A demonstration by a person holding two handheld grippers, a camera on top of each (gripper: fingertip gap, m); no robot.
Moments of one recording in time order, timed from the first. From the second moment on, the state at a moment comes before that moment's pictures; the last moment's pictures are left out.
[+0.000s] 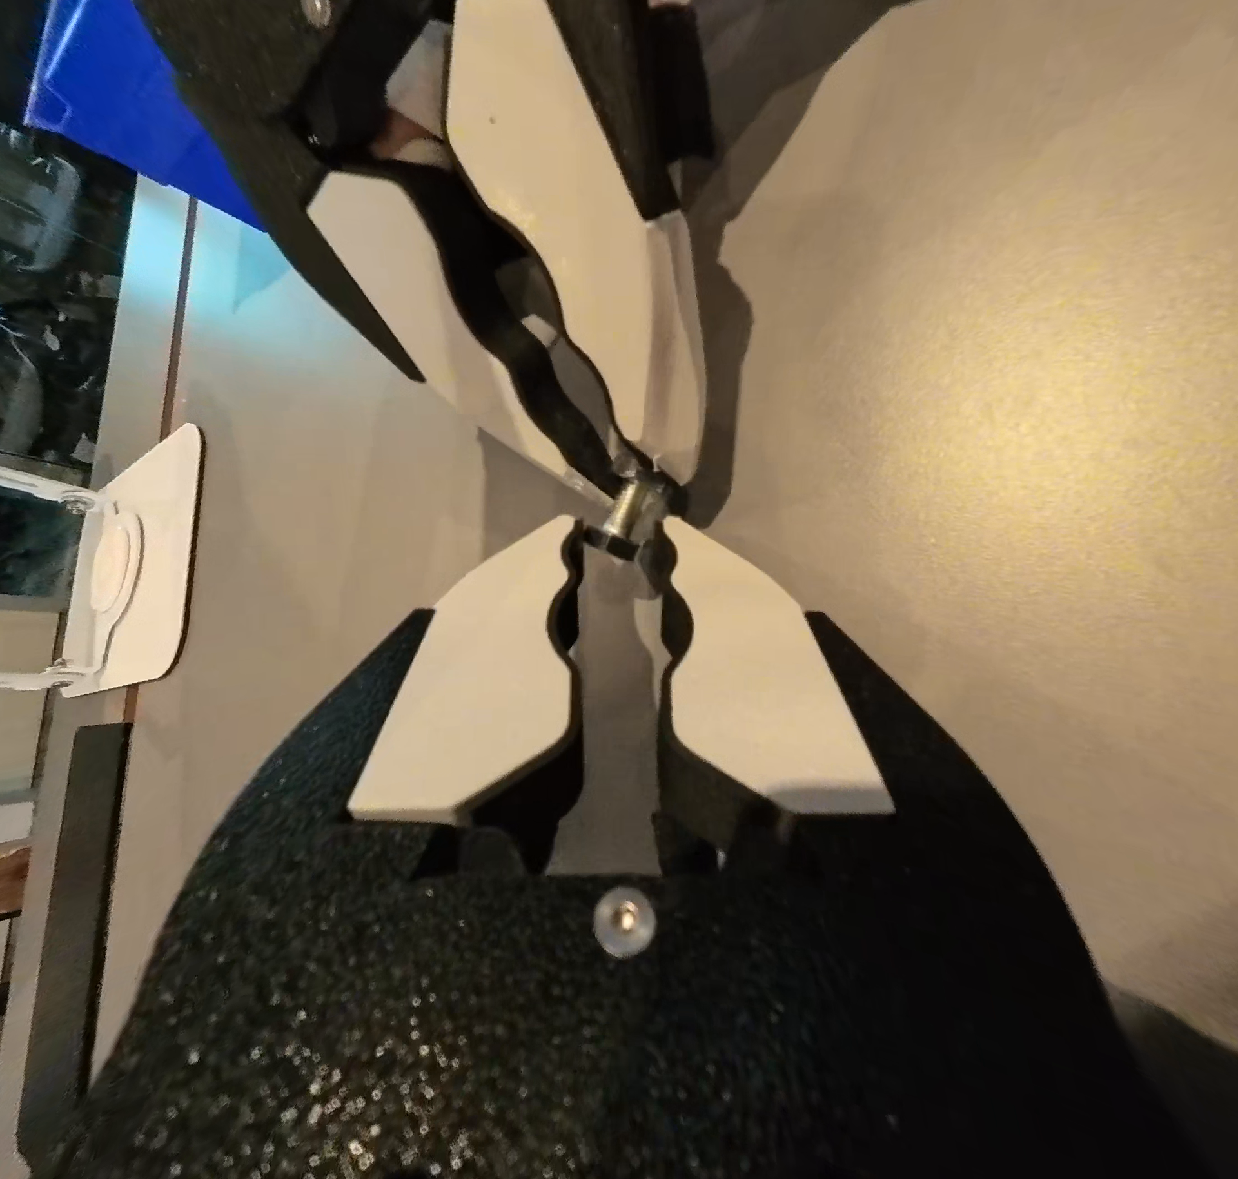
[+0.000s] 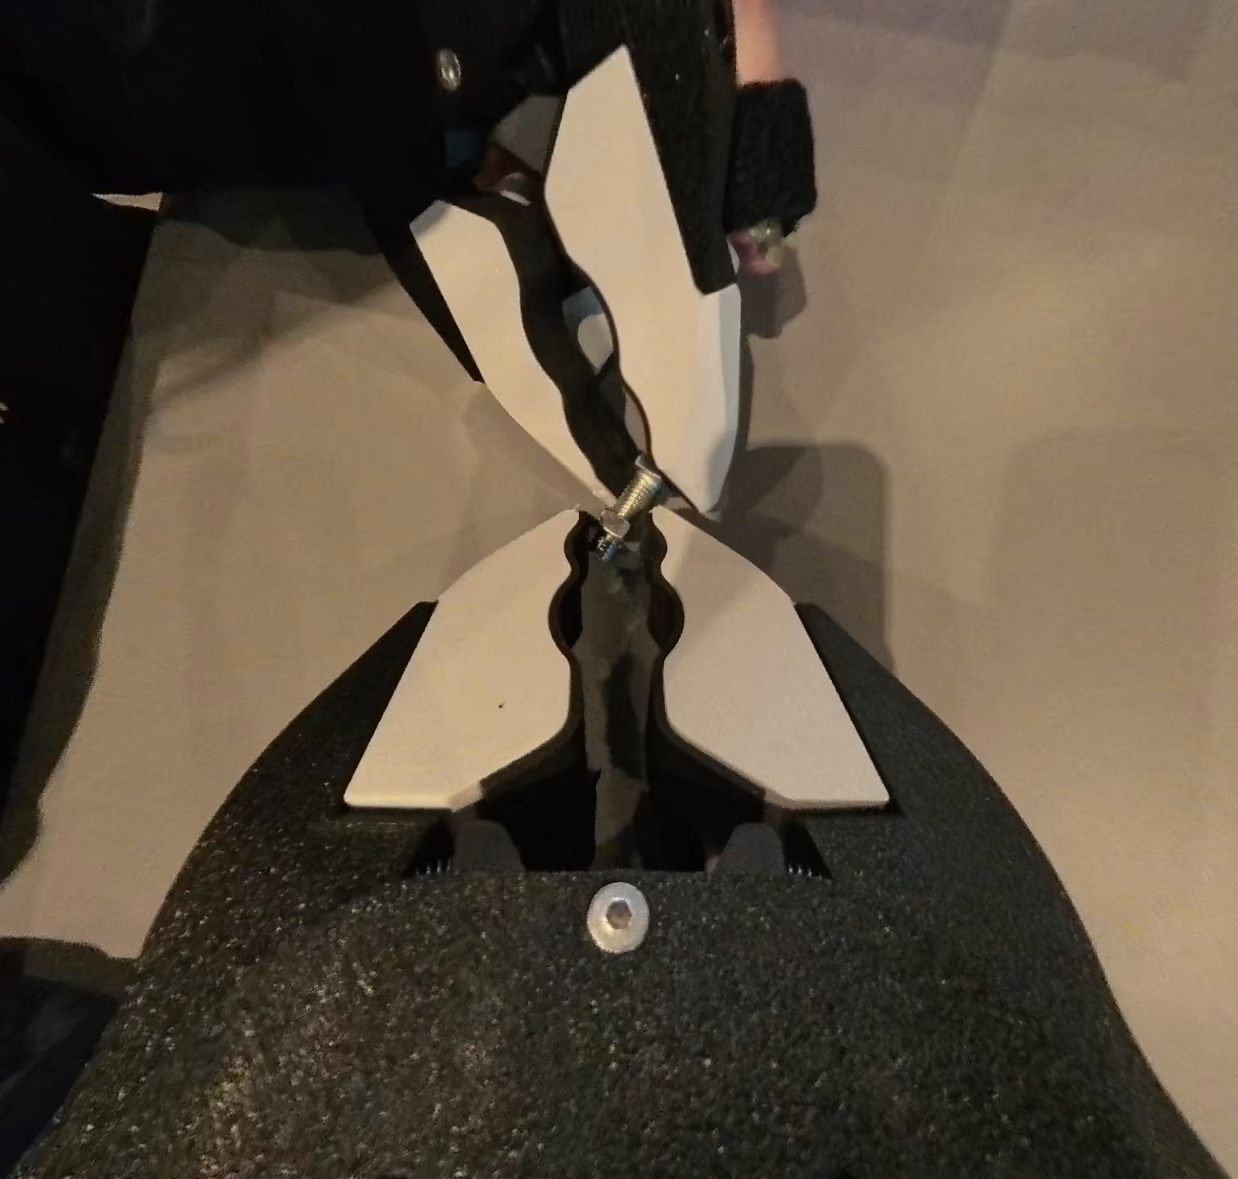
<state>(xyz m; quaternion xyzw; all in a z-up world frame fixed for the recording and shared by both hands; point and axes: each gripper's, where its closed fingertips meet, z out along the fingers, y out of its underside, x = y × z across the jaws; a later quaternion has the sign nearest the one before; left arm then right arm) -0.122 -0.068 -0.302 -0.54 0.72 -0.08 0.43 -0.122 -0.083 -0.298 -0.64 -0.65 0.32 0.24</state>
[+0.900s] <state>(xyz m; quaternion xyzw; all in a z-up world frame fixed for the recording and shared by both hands) -0.141 -0.025 -0.272 -0.64 0.58 -0.07 0.51 -0.140 -0.061 -0.264 -0.65 -0.56 0.39 0.34</state>
